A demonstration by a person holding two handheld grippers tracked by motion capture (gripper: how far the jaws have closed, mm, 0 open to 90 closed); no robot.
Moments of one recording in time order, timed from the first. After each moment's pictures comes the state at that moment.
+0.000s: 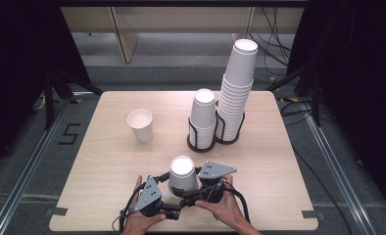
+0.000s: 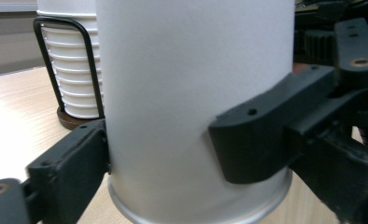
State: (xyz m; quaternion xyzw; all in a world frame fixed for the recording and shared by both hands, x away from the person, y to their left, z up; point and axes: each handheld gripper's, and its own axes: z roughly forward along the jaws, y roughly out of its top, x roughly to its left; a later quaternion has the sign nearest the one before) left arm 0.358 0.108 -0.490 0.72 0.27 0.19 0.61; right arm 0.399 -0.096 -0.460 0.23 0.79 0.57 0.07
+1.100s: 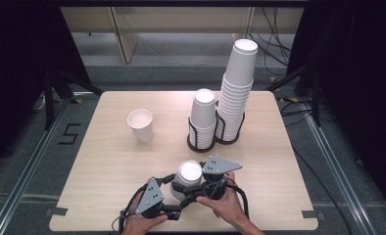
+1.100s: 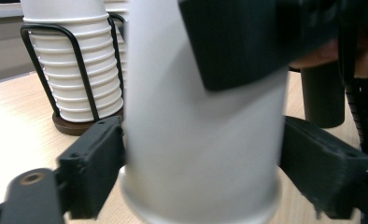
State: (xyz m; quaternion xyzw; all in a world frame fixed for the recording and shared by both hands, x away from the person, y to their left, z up) left arm 0.352 0.106 -0.485 0.73 0.24 0.20 0.60; right arm 0.399 -0.099 -0.438 0.24 0.76 0.61 0.06
